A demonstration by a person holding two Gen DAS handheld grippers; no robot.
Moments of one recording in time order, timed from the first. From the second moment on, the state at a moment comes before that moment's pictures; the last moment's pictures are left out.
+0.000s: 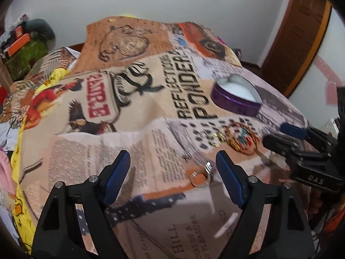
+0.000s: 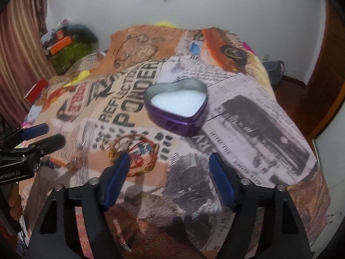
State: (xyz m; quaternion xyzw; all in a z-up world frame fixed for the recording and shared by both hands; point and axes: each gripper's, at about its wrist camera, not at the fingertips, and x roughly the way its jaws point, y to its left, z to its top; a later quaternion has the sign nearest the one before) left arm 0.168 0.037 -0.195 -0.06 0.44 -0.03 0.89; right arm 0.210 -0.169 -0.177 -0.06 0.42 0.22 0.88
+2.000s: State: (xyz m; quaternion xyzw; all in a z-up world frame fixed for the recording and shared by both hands) left arm 0.167 0.017 -0.210 -0.05 0.45 -0.07 0.89; right arm 0.212 -0.129 -0.173 -0.08 0.45 0.31 0.84
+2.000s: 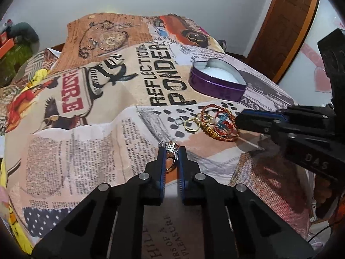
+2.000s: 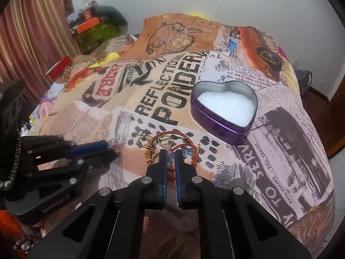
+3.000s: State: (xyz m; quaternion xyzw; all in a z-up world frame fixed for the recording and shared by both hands) left arm 0.137 0.078 -0.190 -0.08 0.41 -0.03 0.91; right arm 0.209 -0.040 -0.184 -0.16 0.47 0.38 0.78
